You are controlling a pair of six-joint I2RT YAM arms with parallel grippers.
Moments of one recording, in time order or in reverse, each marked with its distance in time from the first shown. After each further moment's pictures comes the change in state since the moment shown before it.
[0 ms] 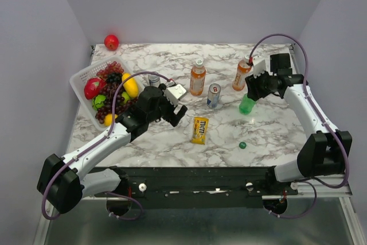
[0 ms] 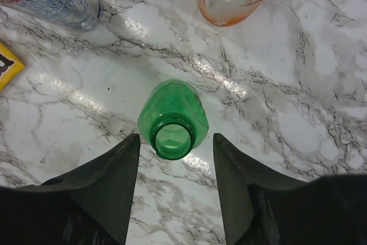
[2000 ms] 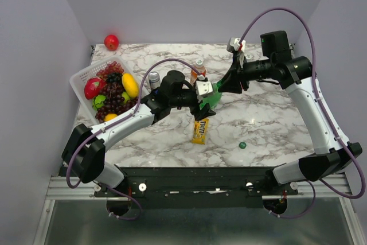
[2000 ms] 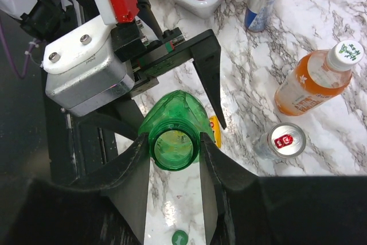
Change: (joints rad) left arm -0.085 0.336 0.283 0.187 0.495 0.106; right arm 0.282 0.002 0.489 -0.319 -0.608 -0.043
